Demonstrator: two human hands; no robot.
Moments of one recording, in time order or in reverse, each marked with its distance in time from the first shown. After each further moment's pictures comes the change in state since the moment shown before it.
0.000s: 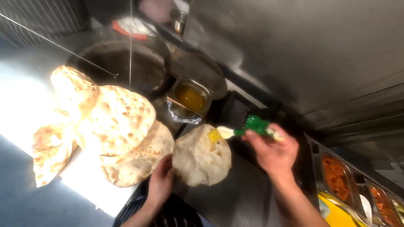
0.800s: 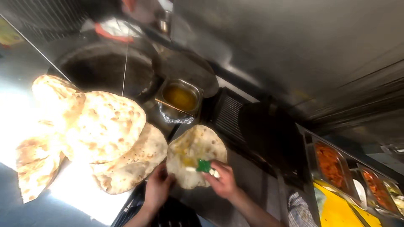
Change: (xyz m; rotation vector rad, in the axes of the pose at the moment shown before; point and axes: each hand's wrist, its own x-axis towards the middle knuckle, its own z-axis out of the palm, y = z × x) left_hand -0.003 -0.003 0.004 0.167 -0.070 -0.124; right_hand -0.139 0.065 0.047 -0.015 -0.297 -0.037
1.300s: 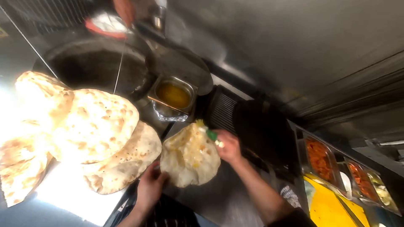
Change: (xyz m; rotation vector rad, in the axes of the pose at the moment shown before) left_hand -0.006 0.005 0.001 -0.082 0.052 -0.030; right_hand 0.057 0.058 -0.050 -0.360 0.080 -0.190
